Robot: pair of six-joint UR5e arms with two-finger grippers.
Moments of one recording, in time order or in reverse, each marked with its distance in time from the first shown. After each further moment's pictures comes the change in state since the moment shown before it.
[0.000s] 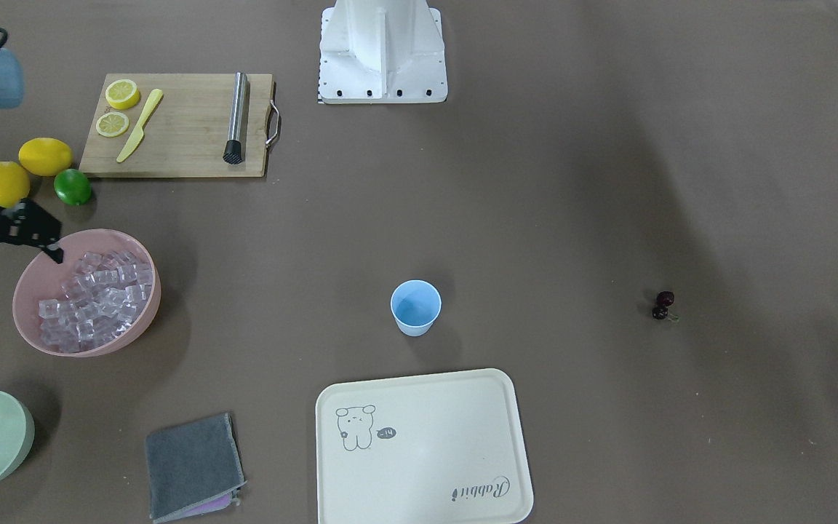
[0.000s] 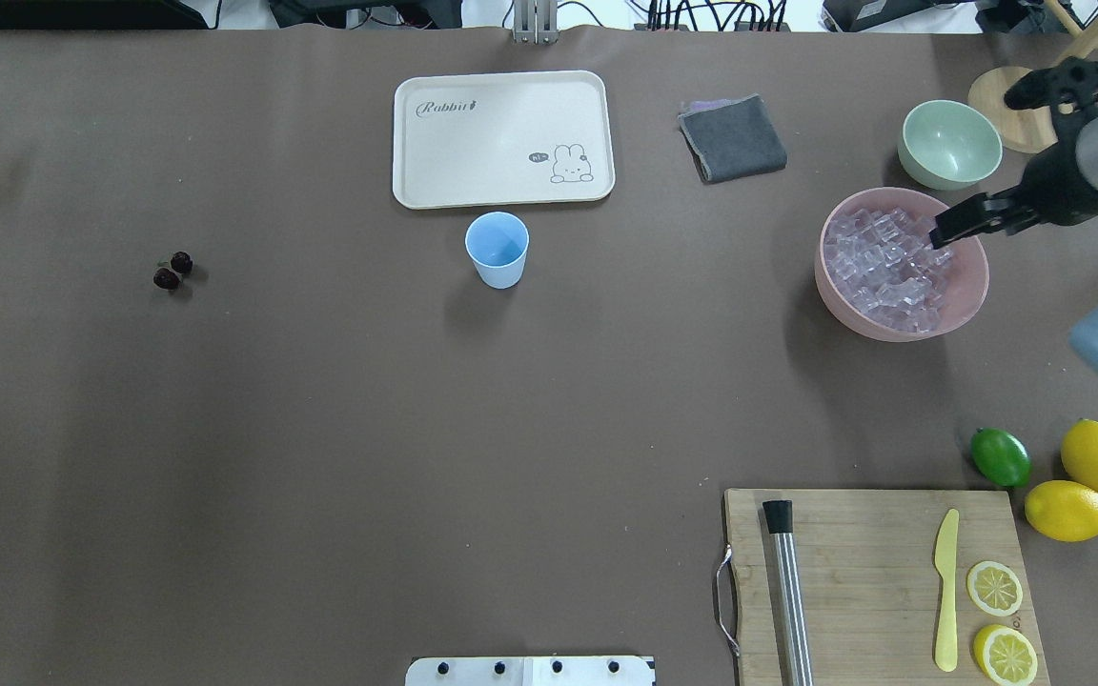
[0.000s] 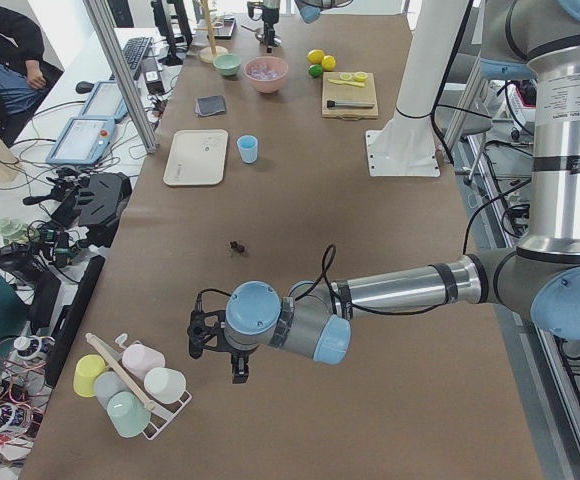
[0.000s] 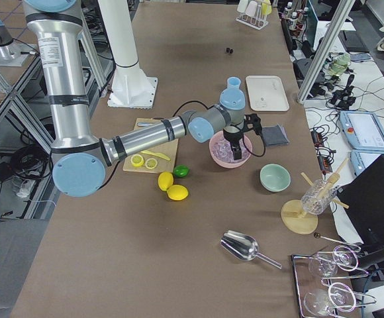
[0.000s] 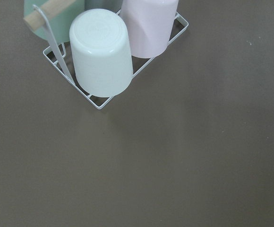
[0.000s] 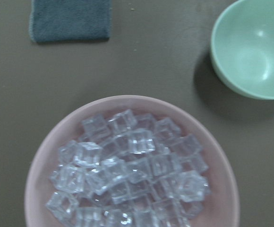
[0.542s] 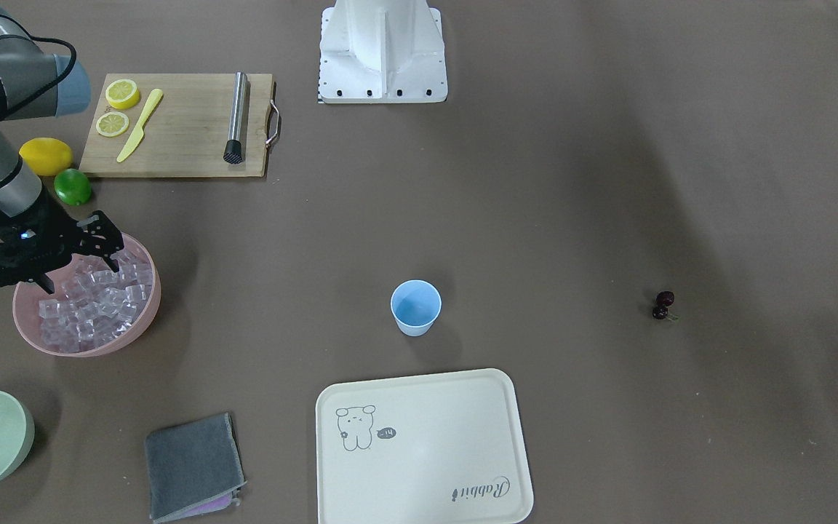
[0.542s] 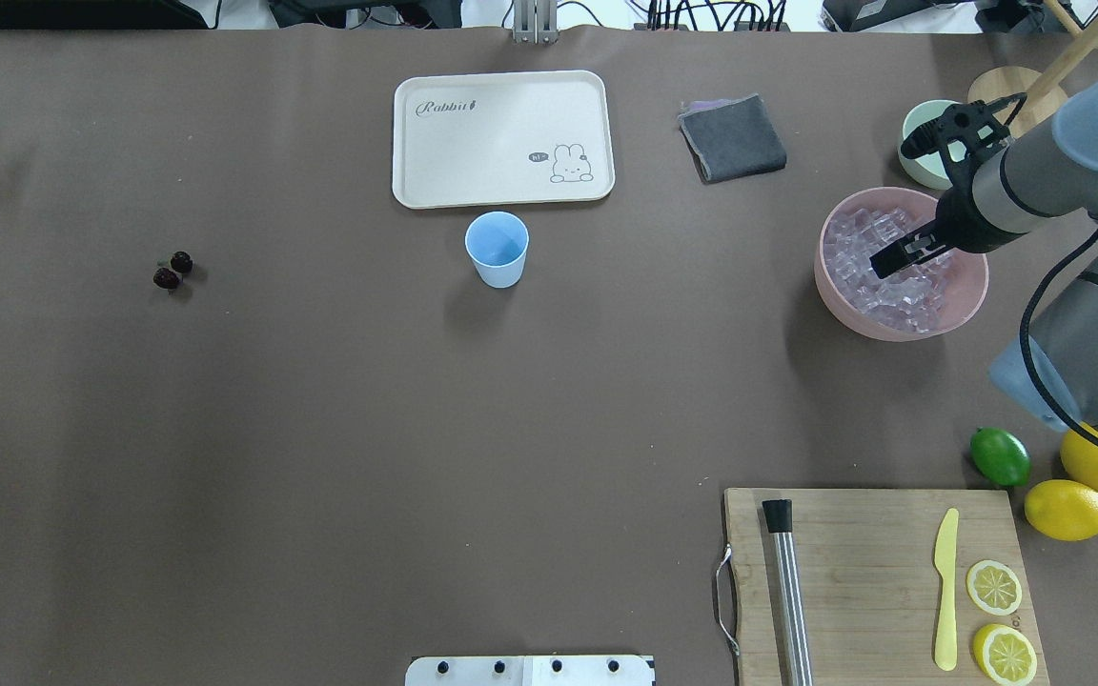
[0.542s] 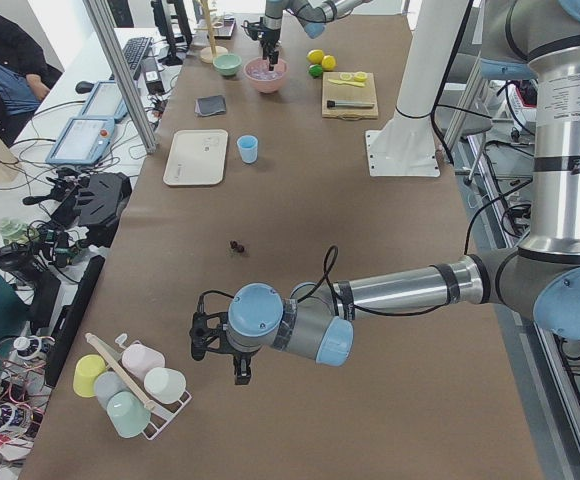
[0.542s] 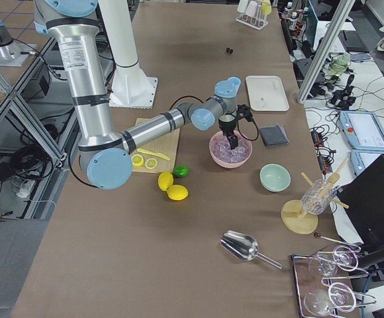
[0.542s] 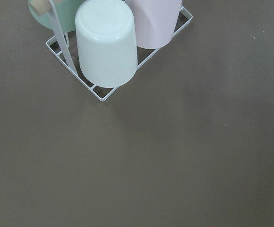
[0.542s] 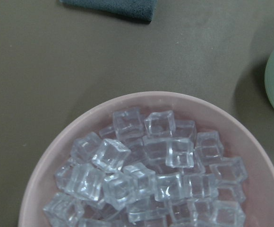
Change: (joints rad) left arm -0.002 0.006 0.000 -0.001 -0.001 0.002; right arm -0.076 0.041 -0.035 -0.044 -0.131 -0.223
